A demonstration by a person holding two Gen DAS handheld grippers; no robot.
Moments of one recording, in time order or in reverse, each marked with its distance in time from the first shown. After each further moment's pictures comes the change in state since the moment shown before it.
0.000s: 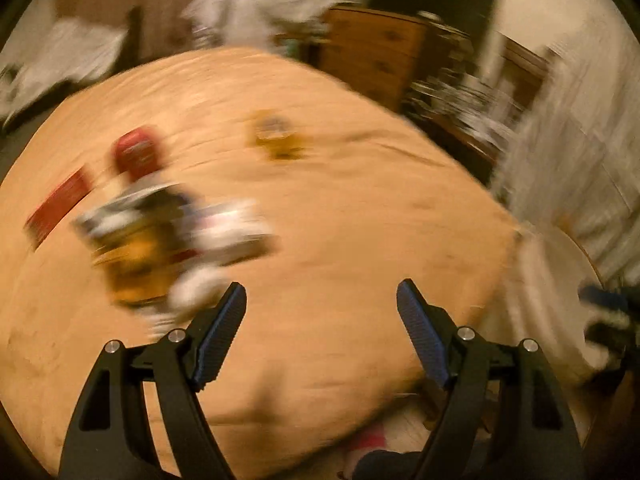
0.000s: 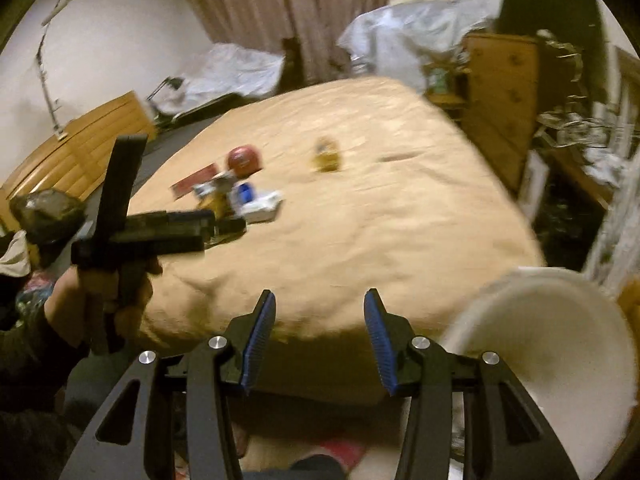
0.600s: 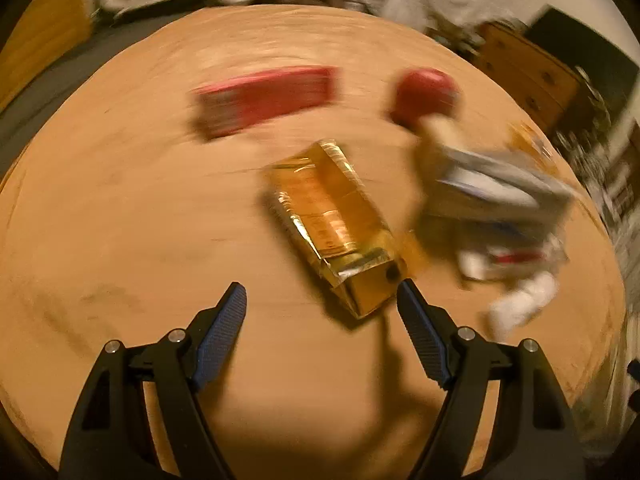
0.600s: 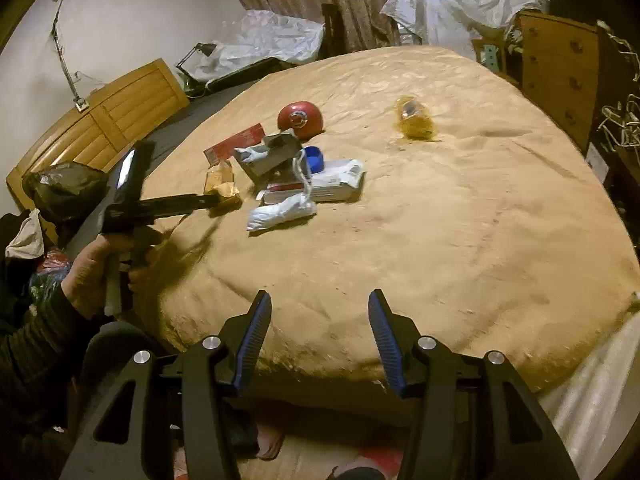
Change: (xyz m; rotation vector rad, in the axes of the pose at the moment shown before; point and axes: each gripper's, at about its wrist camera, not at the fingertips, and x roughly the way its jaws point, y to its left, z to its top) left arm 0.002 0.225 -0.036 -0.356 0.062 0.248; right arm 0.113 0.076 0.020 -0.046 0.110 0.121
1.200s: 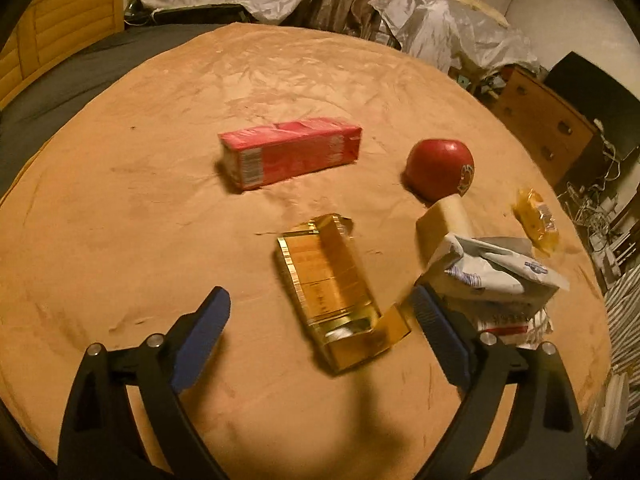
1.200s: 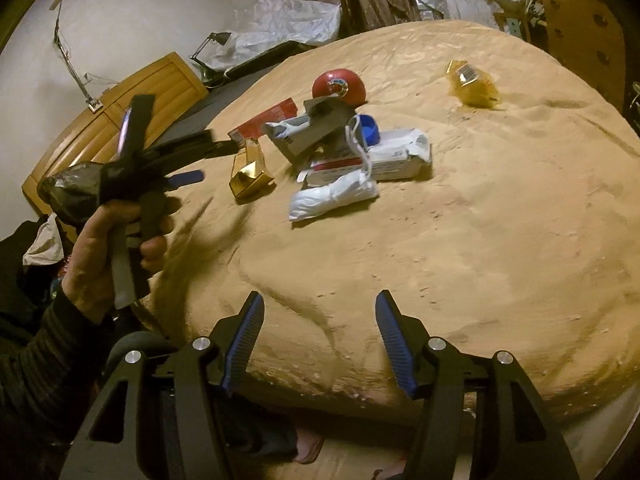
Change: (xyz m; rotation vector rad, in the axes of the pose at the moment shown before) left arm -0.012 -0.017 0.031 -0.090 -0.082 0.022; right arm 0.069 0.030 0.005 0.039 0.066 0.116
